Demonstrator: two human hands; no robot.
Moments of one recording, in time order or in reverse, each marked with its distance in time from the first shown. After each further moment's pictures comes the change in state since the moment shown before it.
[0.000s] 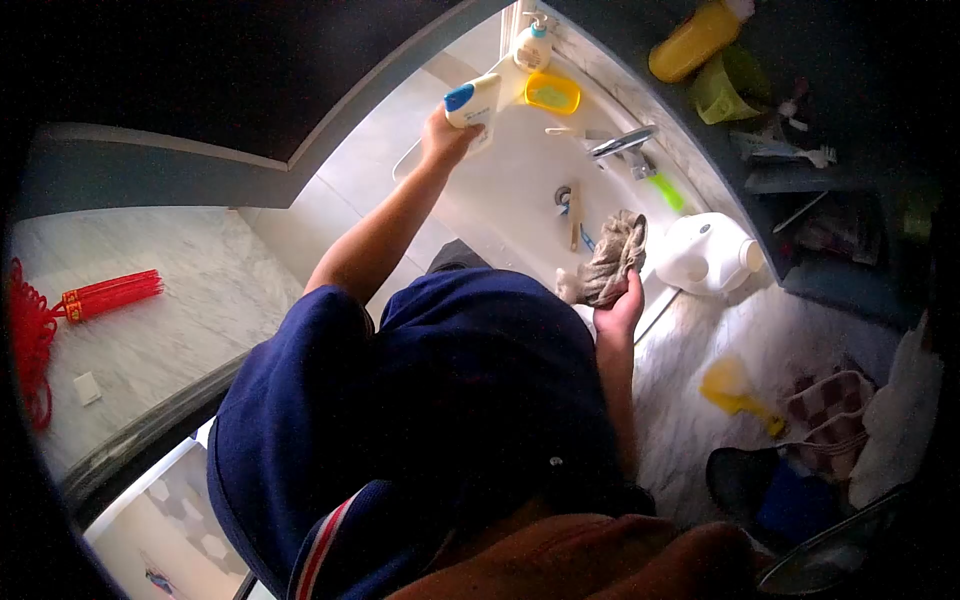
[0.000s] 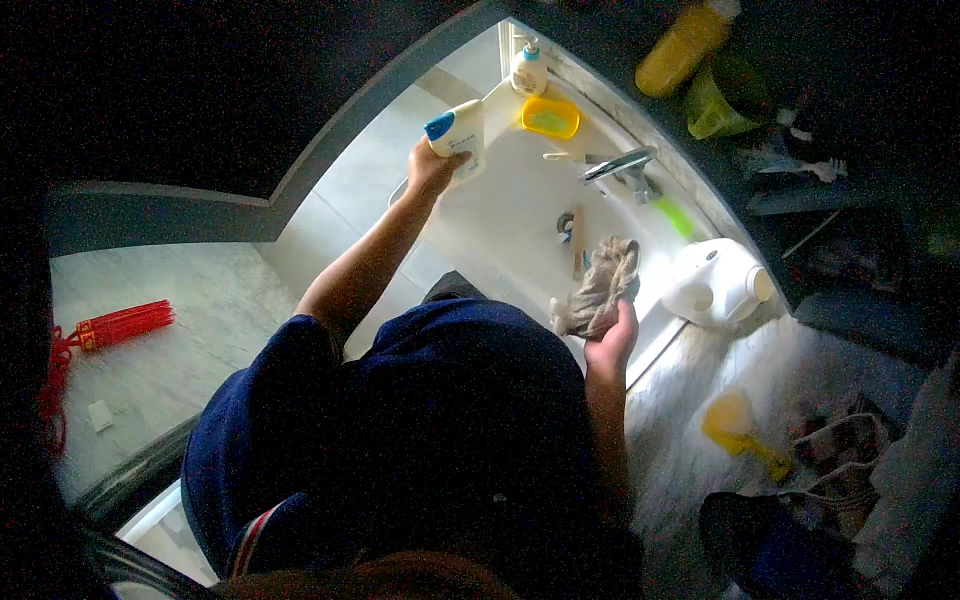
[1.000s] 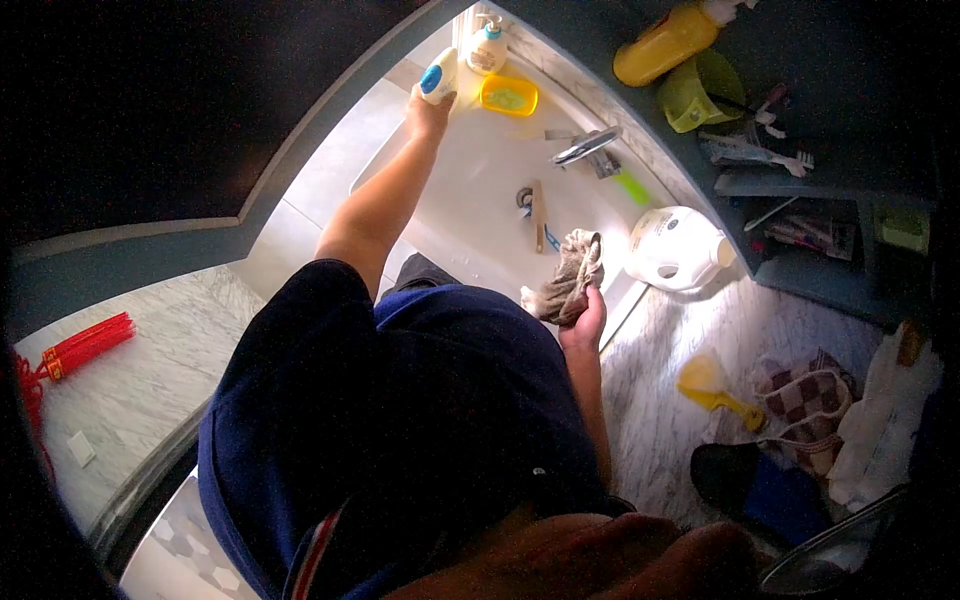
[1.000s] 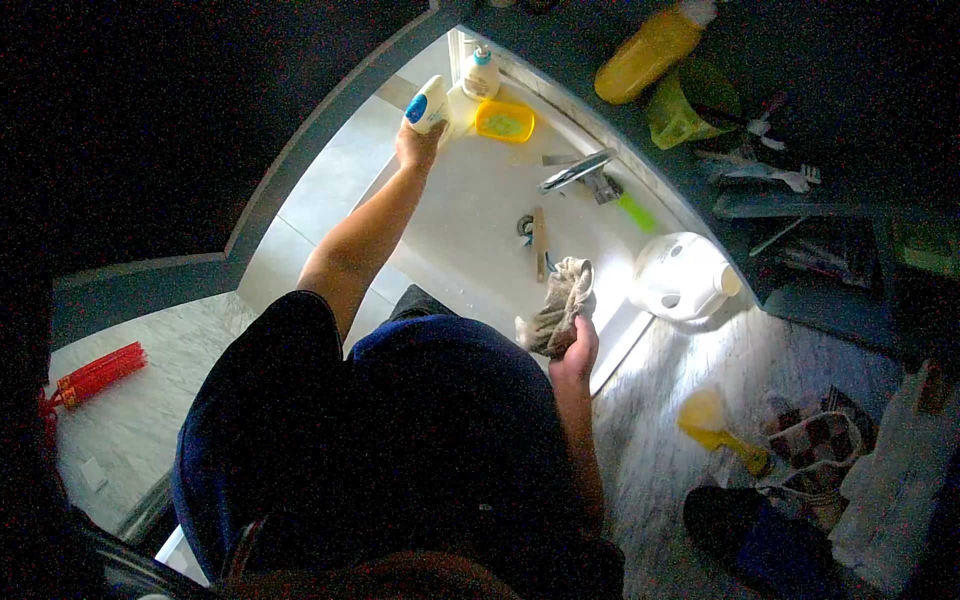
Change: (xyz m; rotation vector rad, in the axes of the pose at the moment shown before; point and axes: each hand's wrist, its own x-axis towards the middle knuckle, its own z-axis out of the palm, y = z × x) left_hand 0.086 -0.043 0.086 0.044 0.221 0.038; right_hand -0.006 0.012 -0.018 -0.077 0.092 -0.023
